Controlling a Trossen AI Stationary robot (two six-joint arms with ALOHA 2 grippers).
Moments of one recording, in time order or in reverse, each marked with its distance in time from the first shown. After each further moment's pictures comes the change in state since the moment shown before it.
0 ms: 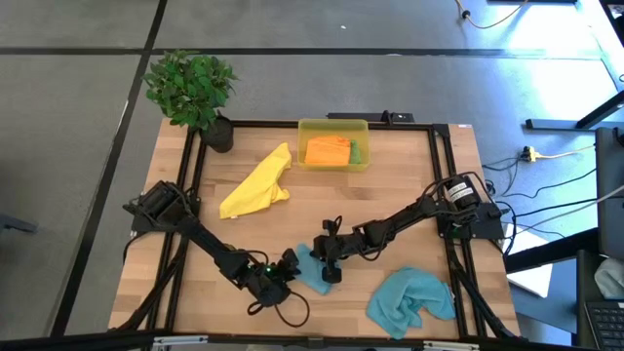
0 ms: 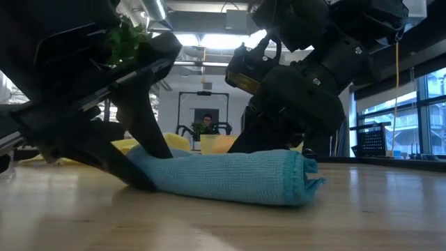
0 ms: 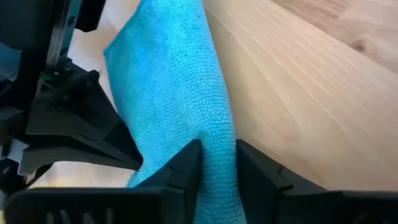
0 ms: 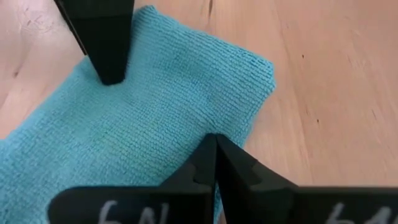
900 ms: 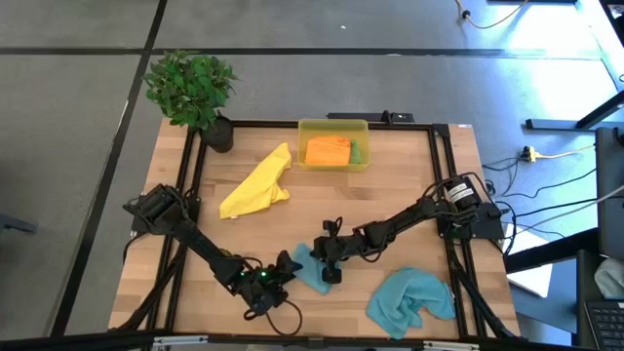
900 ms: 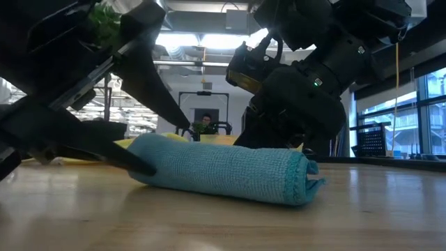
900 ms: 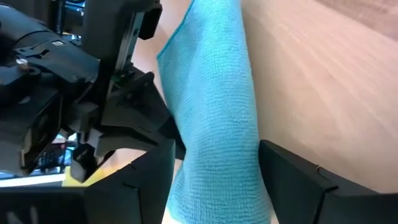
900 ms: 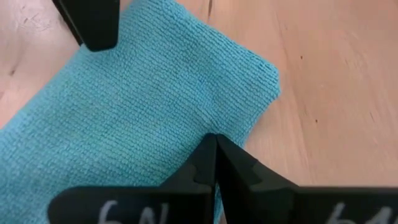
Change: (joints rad) left arm -0.062 0.002 -0.003 0.089 -0.236 0.058; right arm 0.014 0.000 0.000 0.000 0.023 -0.004
